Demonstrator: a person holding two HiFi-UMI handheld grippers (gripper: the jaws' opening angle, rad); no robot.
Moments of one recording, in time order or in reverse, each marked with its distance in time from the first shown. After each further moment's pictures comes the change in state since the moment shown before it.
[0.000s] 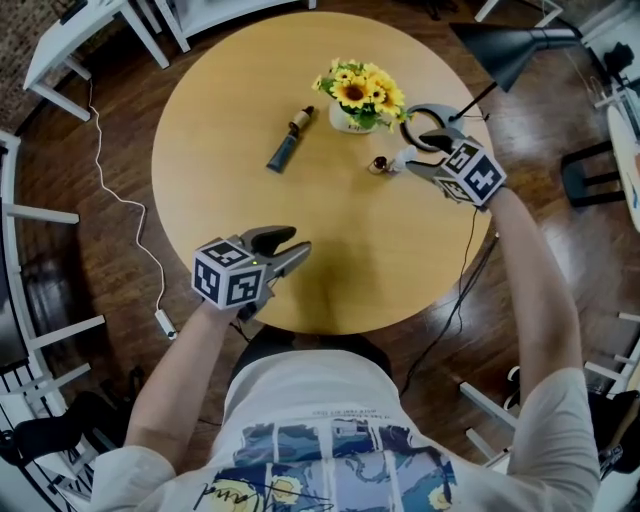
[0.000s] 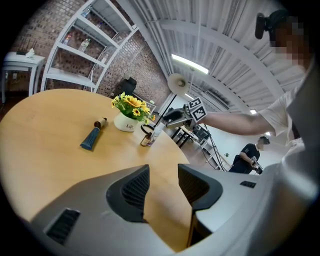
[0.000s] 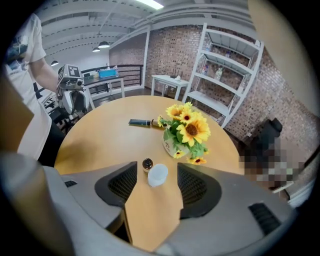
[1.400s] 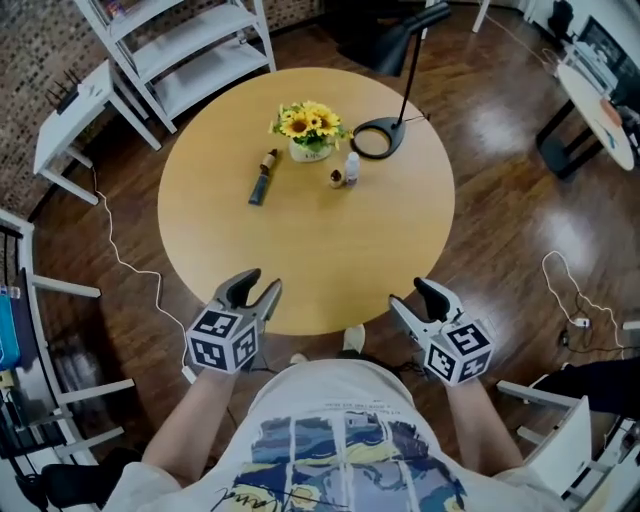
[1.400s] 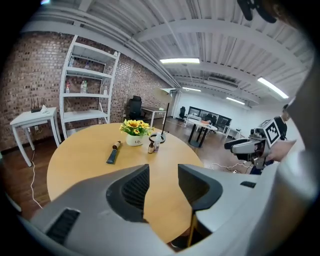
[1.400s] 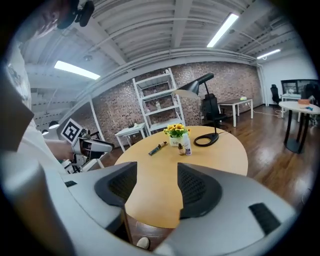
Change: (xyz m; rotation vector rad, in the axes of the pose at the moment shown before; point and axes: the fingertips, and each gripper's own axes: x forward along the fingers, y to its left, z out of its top) left arm -0.080 -0.115 -0.016 0.249 -0.063 0.331; right arm -0.211 0.289 -0.078 0.813 -0.546 -0.272
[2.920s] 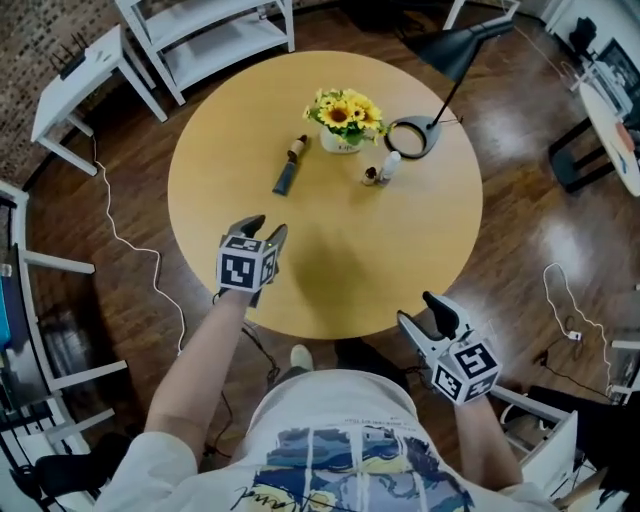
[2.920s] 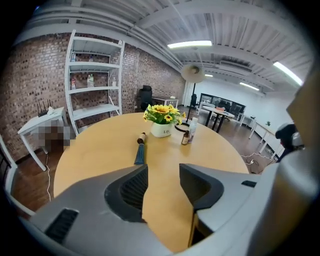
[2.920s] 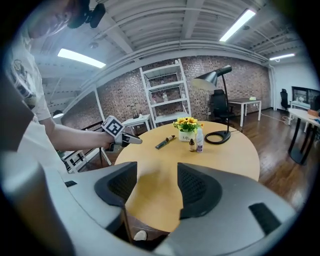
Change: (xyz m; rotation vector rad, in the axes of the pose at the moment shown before) left arm 0.092 0.166 -0.009 0.026 0.125 0.146; right arm 0.054 0.055 -0.002 -0.085 0.088 0.037
